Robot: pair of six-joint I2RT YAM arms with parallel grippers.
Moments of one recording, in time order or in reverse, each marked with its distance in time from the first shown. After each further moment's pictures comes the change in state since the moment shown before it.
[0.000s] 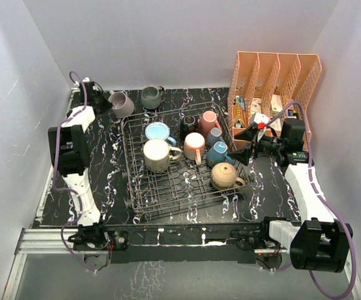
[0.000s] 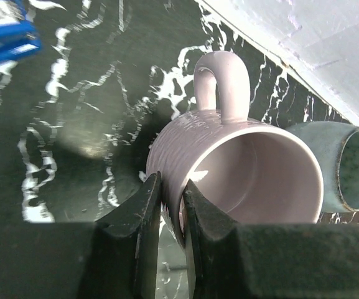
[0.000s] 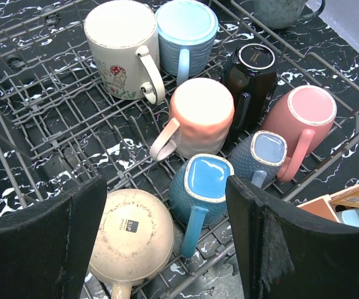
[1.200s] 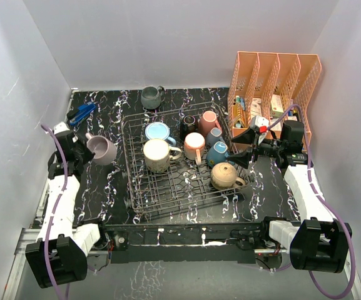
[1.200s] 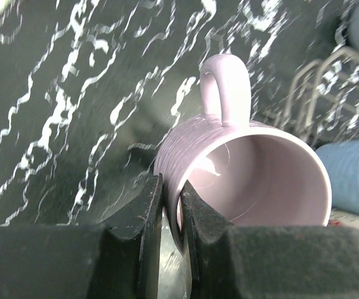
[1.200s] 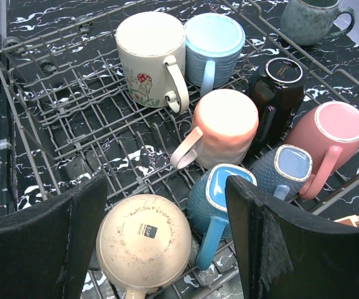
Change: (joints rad) left arm 0.092 -1.189 -0.874 -0.294 -0.172 0.127; right arm -0.006 -0.002 -0.034 0.030 -0.107 0.002
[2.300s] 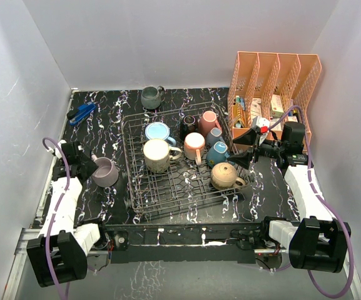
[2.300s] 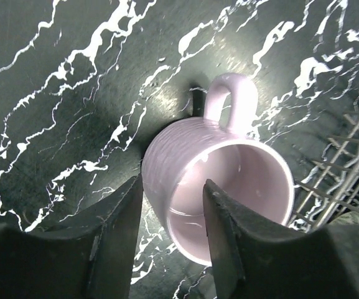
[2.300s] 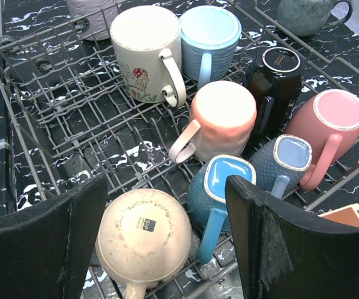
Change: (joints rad) left arm 0.000 0.004 -0.141 -0.163 -0.132 -0.190; right arm -0.020 0.004 -0.016 0.001 0.001 0.002
